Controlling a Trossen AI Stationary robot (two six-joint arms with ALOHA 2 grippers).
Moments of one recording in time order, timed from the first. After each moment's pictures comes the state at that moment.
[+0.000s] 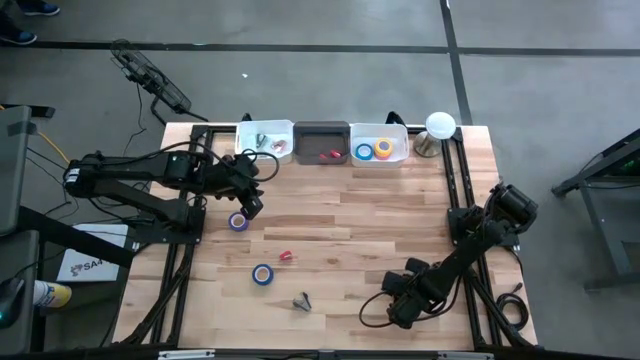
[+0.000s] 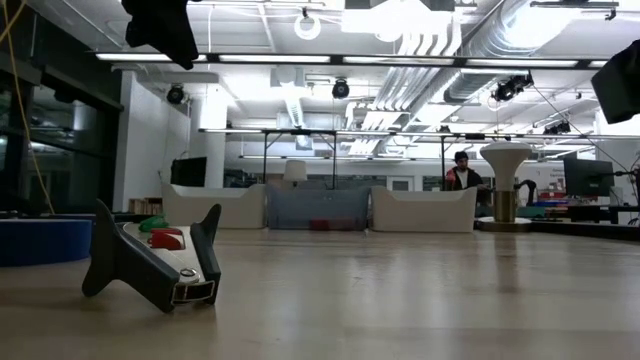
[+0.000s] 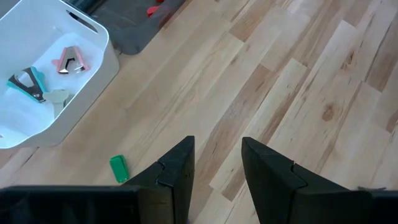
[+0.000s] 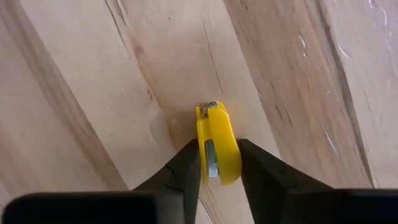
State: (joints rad) left arm -0.04 1.07 1.17 -1.02 -0.30 -0.58; right arm 0.77 1.80 1.03 -0.68 0.06 1.19
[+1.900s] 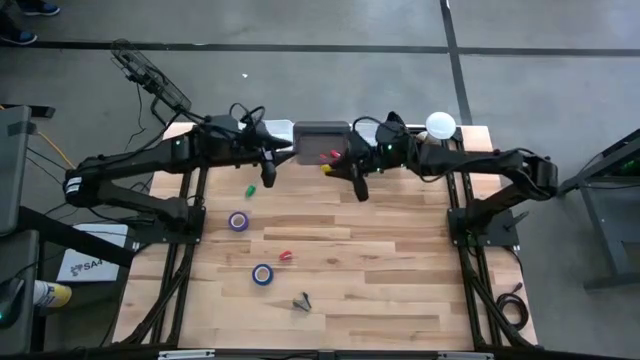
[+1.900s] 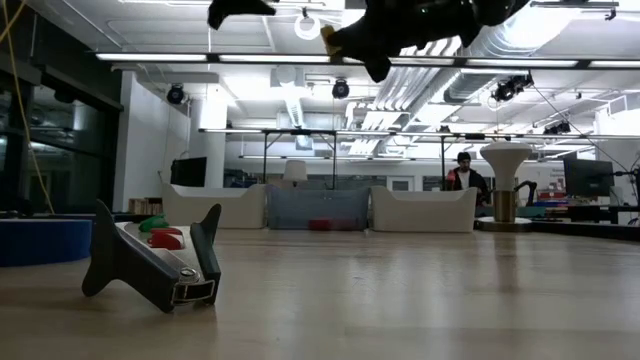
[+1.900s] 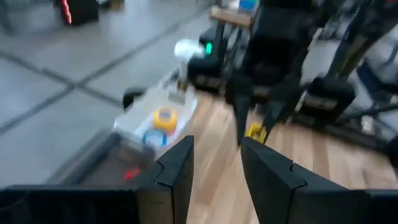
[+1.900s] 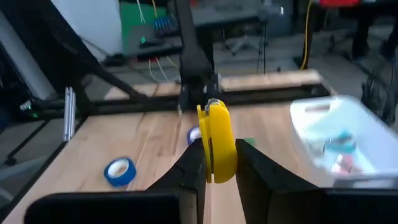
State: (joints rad) left arm 0.22 1.10 1.17 -0.33 -0.10 -0.18; right arm -0.30 1.43 1.03 0.16 -0.40 0.02
